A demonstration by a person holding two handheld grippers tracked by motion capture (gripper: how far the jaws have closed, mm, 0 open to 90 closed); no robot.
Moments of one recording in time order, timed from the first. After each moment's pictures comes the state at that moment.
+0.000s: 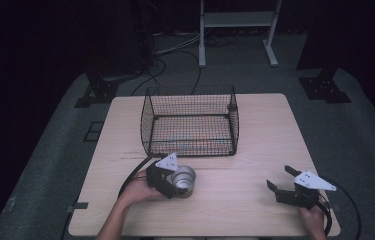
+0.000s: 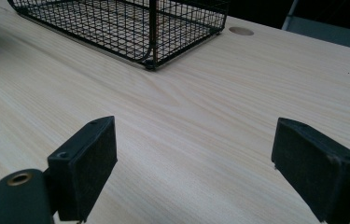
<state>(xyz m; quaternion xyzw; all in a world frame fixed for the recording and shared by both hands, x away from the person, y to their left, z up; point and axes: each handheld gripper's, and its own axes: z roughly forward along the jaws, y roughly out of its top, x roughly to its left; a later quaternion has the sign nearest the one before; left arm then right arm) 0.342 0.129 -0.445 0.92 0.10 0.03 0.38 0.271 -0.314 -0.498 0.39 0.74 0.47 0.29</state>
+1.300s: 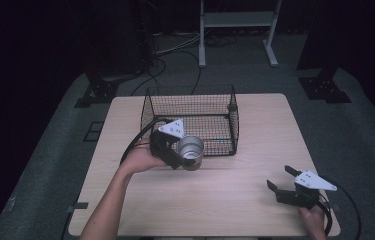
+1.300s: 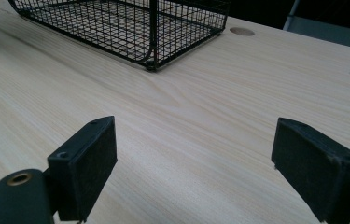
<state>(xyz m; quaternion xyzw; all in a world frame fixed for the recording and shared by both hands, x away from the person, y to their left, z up) 0.383 0.104 -0.342 0.92 0.05 0.04 0.39 0.271 -0.315 -0.498 0.39 0.74 0.48 0.29</state>
